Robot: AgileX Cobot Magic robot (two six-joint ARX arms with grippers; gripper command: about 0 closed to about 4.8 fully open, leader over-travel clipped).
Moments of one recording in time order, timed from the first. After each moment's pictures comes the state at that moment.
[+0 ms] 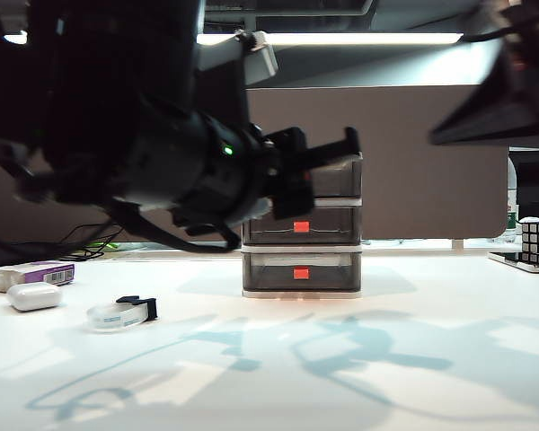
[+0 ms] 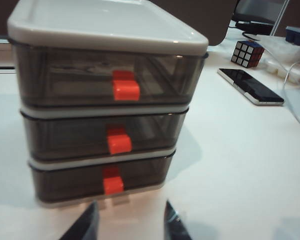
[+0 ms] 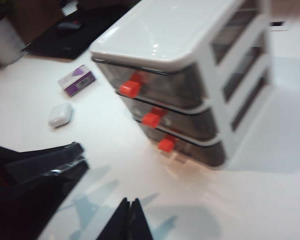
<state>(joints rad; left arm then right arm) -1.03 1.78 0.55 1.13 -0.61 -0.22 0.25 0.98 0.44 0.22 -0.46 0.20</state>
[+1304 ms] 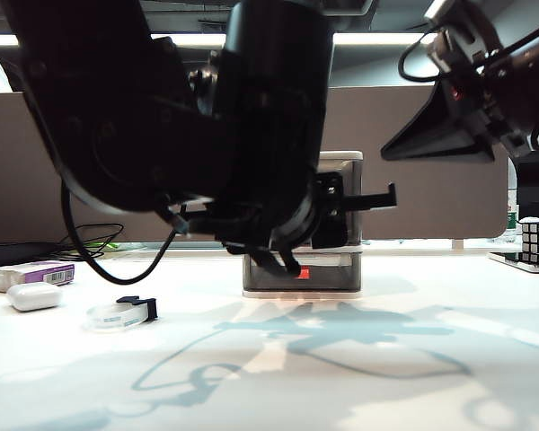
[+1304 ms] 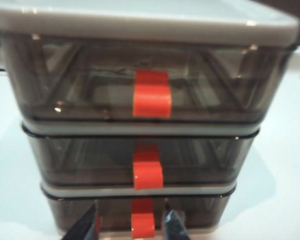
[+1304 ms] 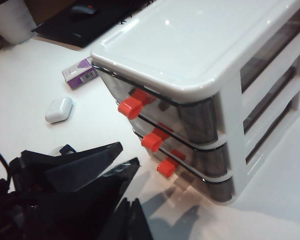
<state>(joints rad) -1.02 2.02 0.84 1.02 -0.86 -0.20 0.26 1.24 0.56 0.33 -0.53 0.10</state>
